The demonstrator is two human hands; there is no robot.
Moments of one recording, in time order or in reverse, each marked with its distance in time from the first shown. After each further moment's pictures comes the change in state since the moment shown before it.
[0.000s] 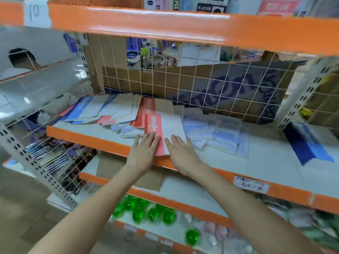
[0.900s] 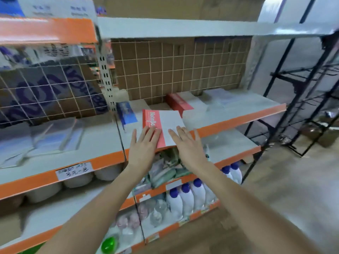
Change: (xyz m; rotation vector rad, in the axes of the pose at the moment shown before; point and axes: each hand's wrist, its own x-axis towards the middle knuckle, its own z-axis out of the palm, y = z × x) left_hand -0.044 0.478 -0.102 -0.197 0.313 0.581; right_hand -0.433 0.281 0.021 -0.032 0.275 0.751
